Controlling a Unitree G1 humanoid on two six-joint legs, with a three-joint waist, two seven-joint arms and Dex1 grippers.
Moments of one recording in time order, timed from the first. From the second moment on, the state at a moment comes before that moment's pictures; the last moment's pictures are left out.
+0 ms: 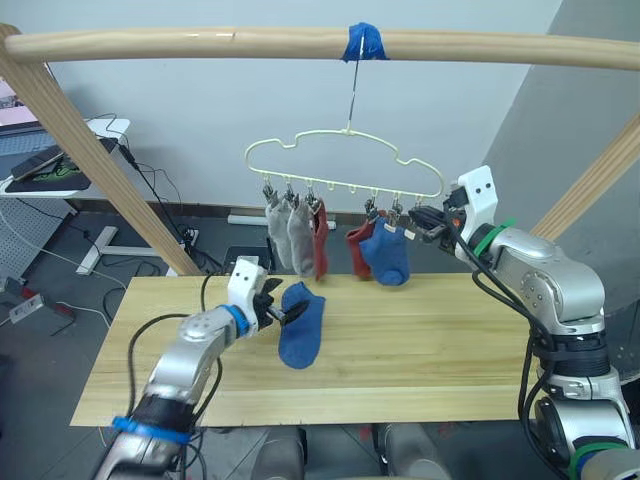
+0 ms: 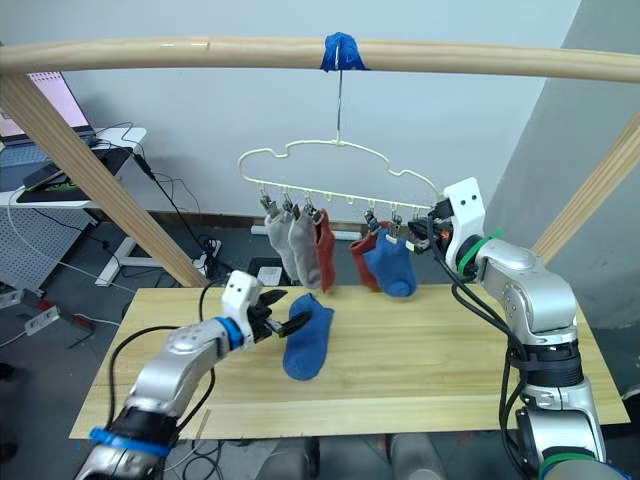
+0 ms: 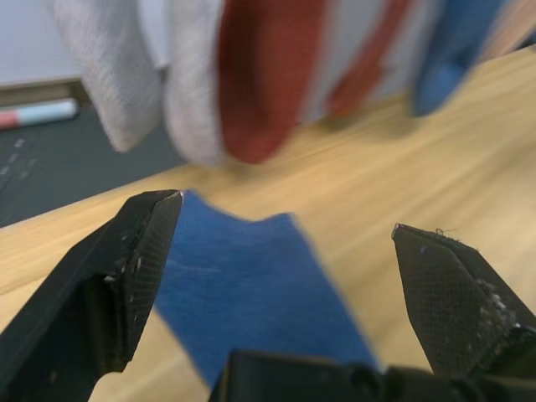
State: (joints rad) left arm -0.28 0.45 -0.13 0.23 -0.24 0.30 -0.65; right arm -0.57 -0.44 -0.05 -0.17 0.40 0.86 0.49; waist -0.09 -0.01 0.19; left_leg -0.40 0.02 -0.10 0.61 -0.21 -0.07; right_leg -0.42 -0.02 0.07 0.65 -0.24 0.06
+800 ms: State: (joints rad) left arm -0.46 0.34 -0.20 0.77 0.00 0.02 -0.74; right arm -0.56 -0.43 -0.06 -0.24 0.42 0.90 0.43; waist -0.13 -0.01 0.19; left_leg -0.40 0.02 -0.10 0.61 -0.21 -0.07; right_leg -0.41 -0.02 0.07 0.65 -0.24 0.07
